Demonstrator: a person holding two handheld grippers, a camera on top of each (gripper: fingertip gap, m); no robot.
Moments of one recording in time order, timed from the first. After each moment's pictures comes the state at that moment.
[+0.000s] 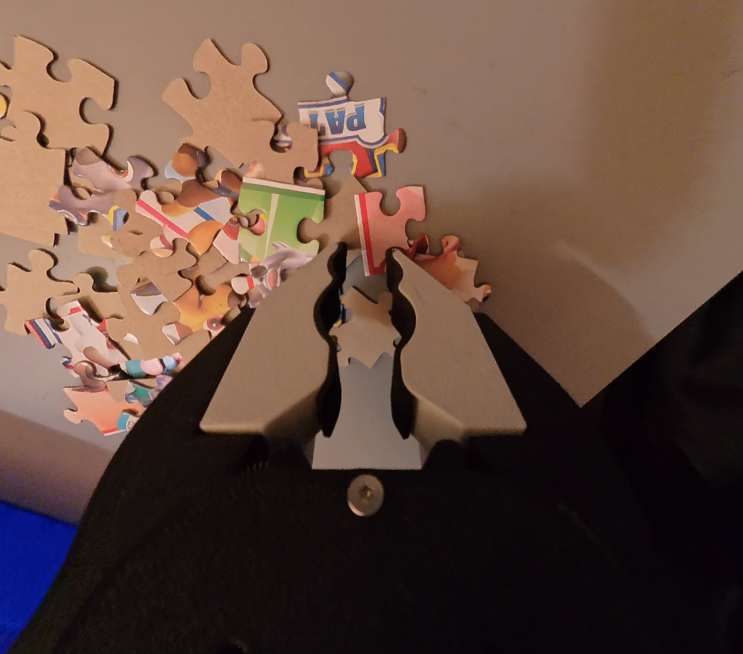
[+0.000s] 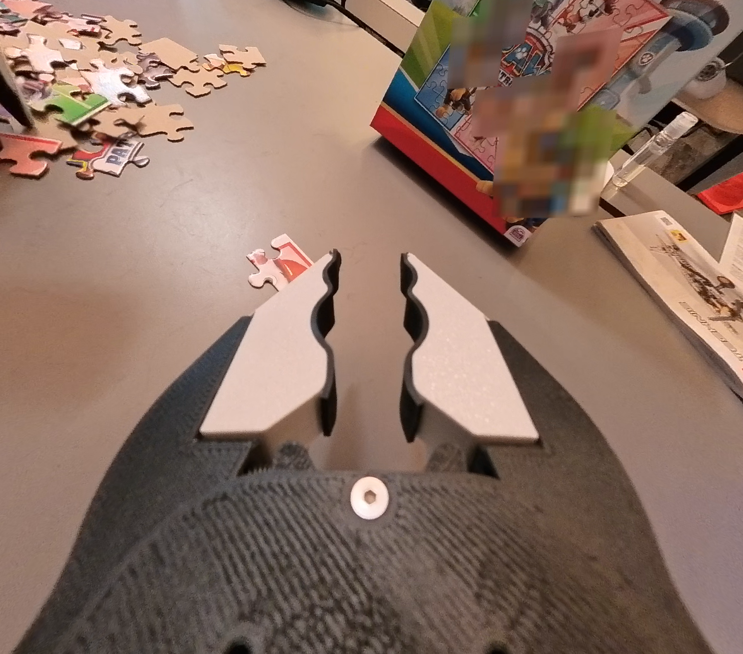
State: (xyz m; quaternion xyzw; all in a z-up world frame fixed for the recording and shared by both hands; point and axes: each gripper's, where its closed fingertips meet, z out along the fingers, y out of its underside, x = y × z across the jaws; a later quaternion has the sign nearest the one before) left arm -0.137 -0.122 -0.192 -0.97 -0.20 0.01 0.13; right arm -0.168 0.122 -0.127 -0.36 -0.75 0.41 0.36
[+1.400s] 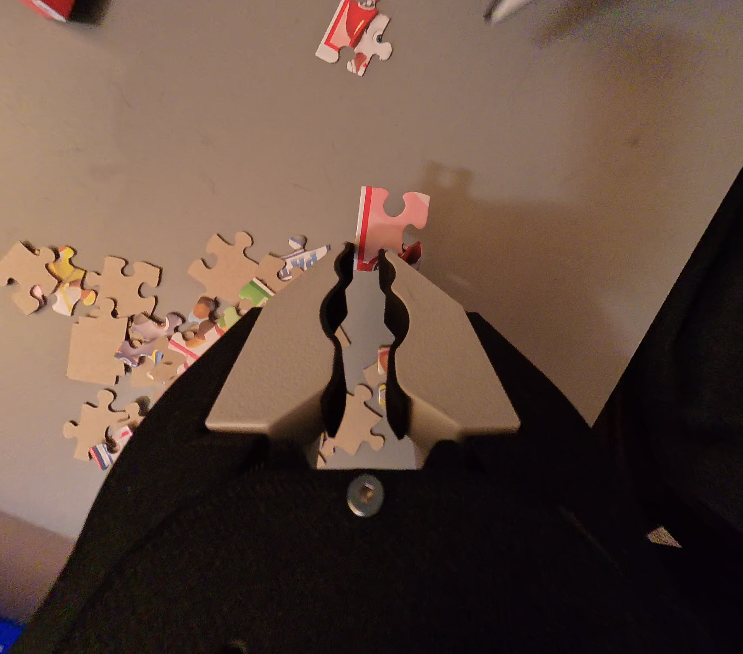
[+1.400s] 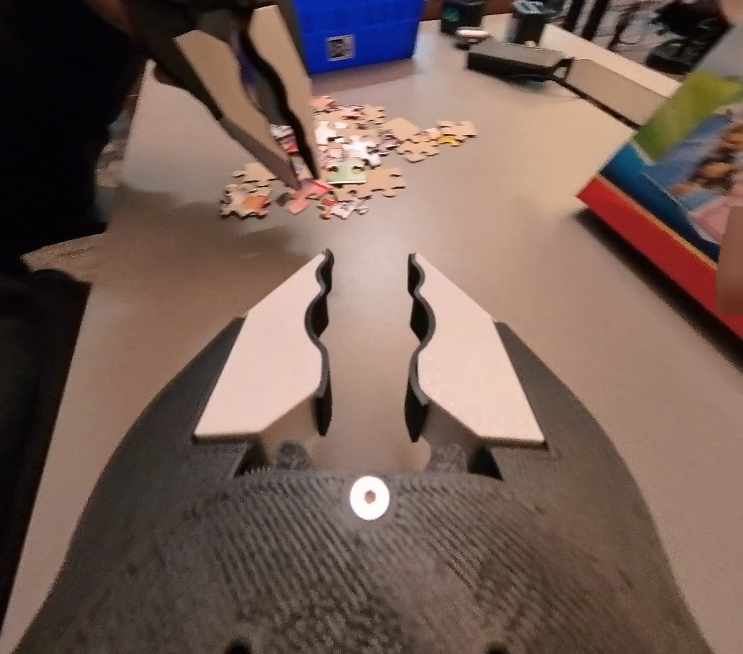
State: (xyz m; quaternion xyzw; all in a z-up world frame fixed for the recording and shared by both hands) left arm -0.127 -0.057 -0.149 -0.96 -0.09 0.05 0.27; right arm -0.116 0.038 -0.116 -0.23 -0.78 0.55 0.17
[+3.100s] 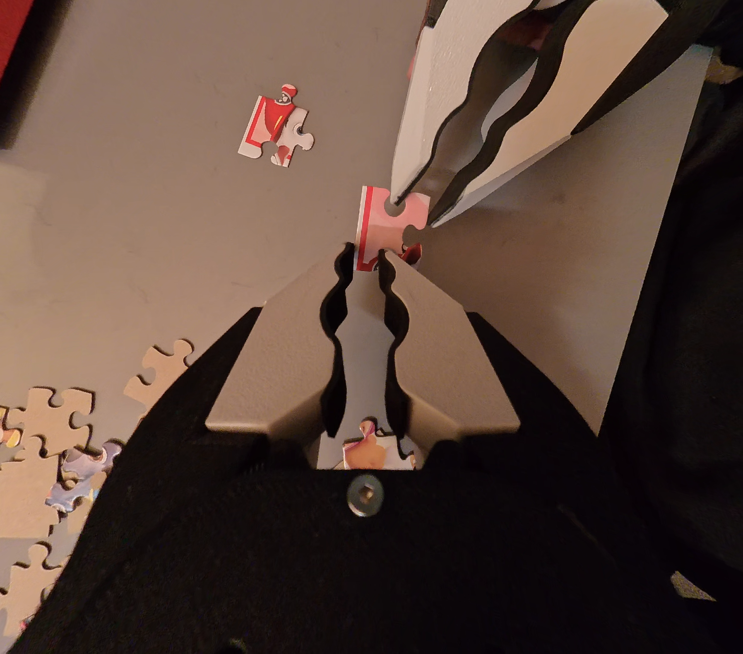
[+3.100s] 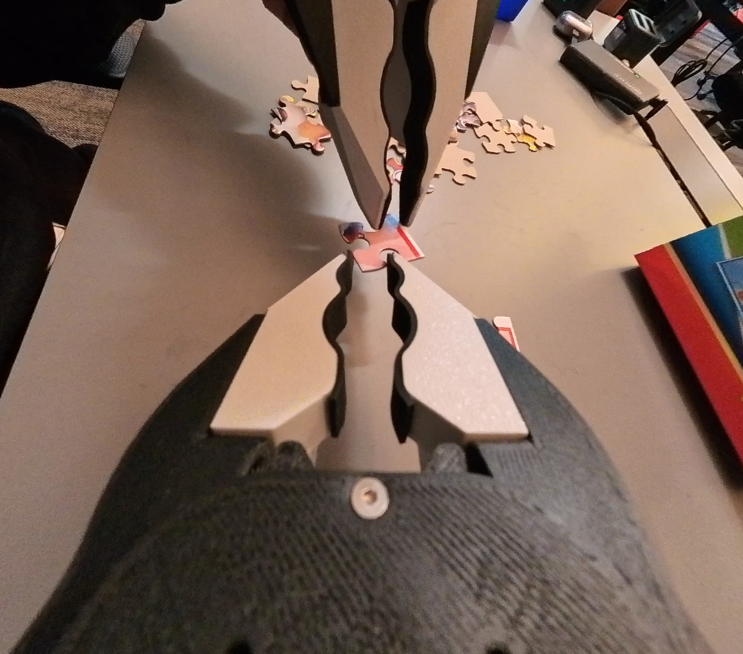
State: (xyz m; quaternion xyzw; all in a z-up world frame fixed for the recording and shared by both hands) left arm -0.102 -0.004 -0.156 -0.95 -0.03 0.01 0.31; right arm -0.085 0.005 -0.147 -0.08 -0.86 0.46 0.21
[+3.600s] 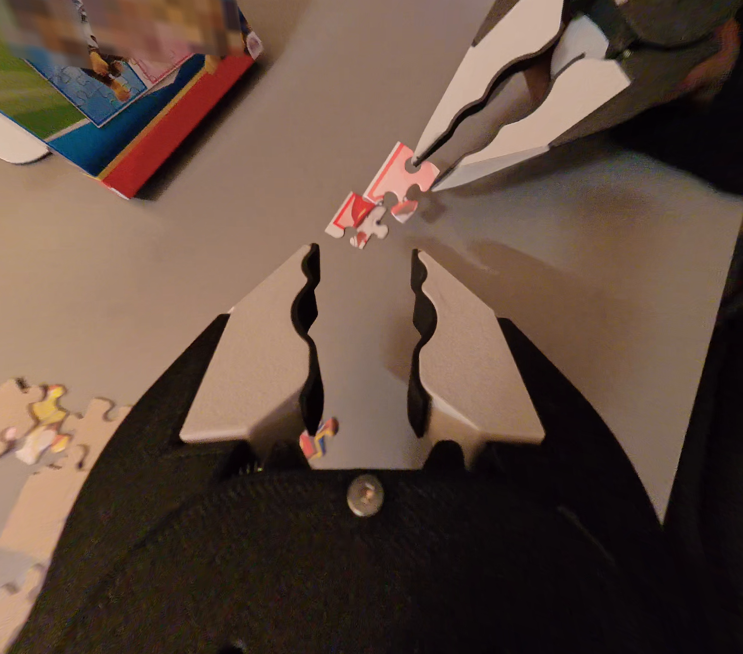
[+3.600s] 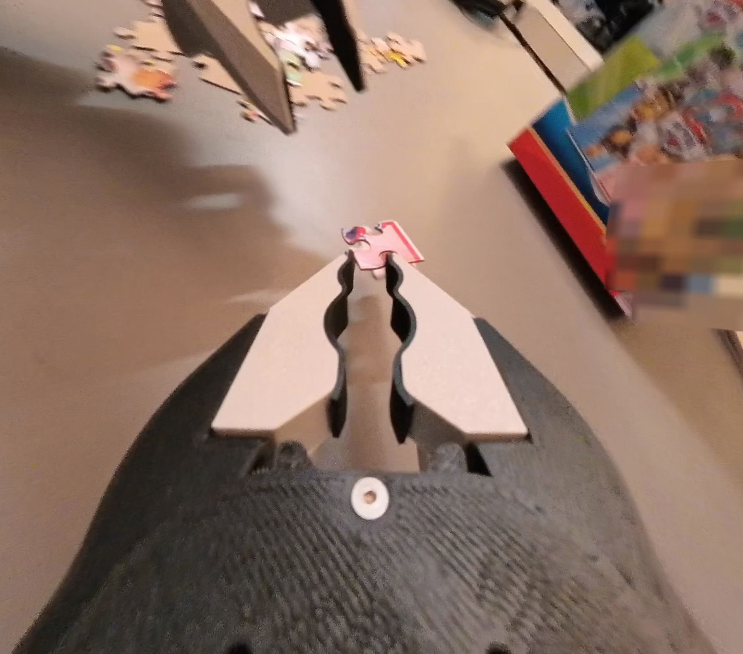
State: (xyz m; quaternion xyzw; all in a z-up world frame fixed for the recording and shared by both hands) left arm -0.141 0.022 -0.122 -0.89 -0.11 0.07 0.43; right arm -0.131 0.085 -0.145 -0.22 -0.83 0.43 0.27
